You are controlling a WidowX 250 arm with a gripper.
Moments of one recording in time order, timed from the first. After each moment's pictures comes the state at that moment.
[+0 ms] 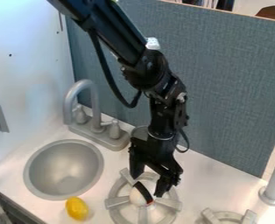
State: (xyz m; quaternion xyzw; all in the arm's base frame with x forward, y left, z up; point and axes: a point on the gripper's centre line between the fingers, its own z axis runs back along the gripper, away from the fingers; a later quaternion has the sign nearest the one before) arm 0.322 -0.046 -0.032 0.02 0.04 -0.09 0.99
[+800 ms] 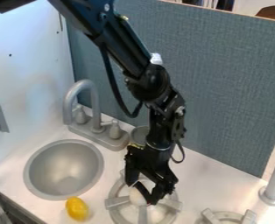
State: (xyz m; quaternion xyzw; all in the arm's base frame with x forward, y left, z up) arm 0.320 -0.037 -0.054 0.05 0.07 -0.07 0.99
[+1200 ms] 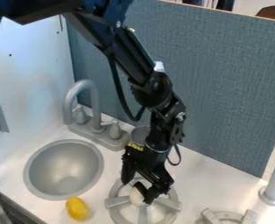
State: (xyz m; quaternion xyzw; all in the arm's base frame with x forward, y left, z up) arm 0.326 -0.023 -0.067 0.09 0.08 -0.06 0.99
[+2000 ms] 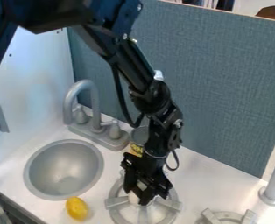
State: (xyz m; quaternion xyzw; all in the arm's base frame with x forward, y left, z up) arm 0.326 -0.022 -0.085 0.08 0.09 -0.04 0.99
